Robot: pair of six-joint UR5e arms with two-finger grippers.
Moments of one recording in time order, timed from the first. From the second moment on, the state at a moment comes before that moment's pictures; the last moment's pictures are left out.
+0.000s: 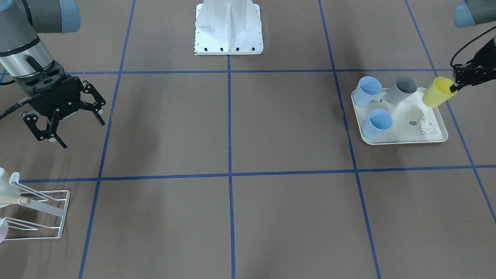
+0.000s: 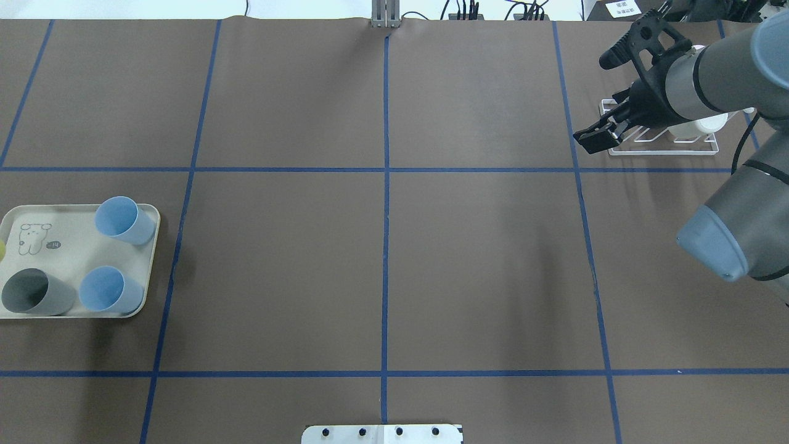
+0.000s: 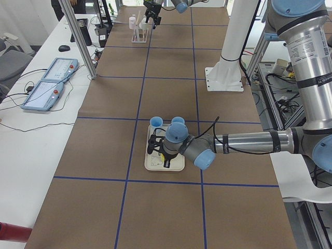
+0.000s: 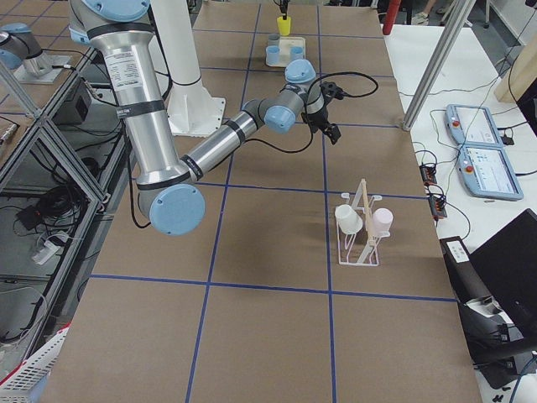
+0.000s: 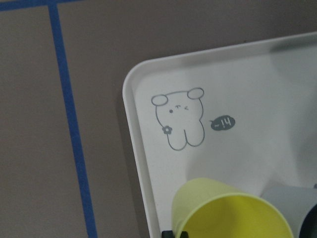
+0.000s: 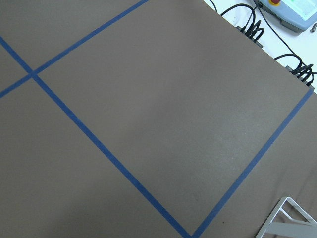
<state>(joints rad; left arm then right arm) -1.28 -1.27 -1.74 -2.26 -2.33 -0.47 0.94 -1.30 1.96 -1.28 1.96 0.21</state>
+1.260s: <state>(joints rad) -1.32 -1.84 -1.93 -1.95 -2.68 -1.38 0.76 -0.99 1.90 -1.27 1.95 0.21</state>
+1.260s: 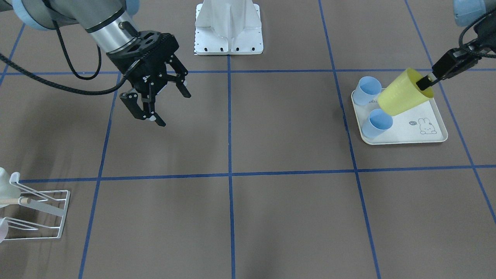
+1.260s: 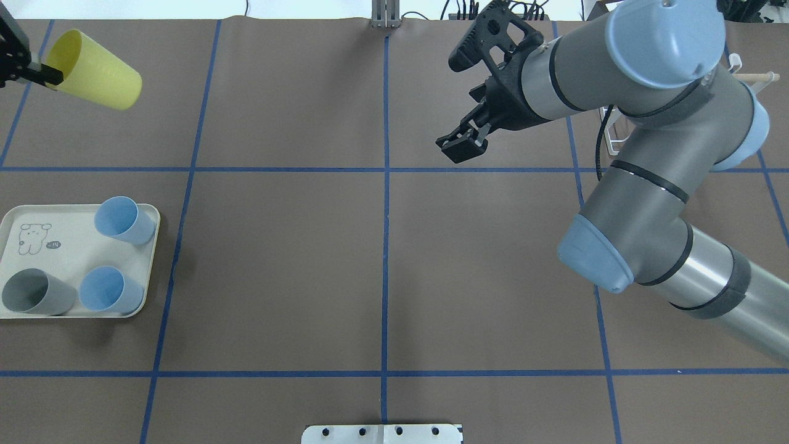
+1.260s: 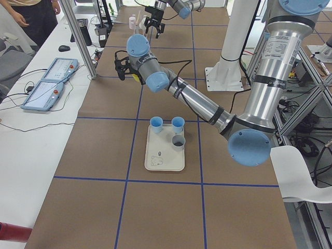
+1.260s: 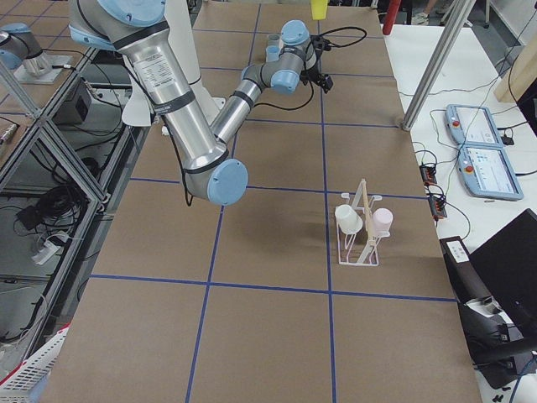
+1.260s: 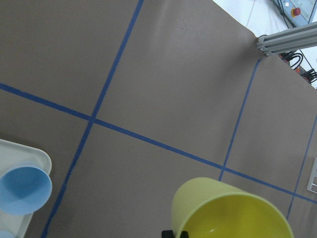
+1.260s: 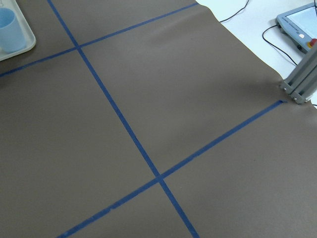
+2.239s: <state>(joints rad) -1.11 -2.06 -1.93 -2.14 -2.69 -1.86 0.56 -0.98 1.74 -0.55 1.61 0.16</state>
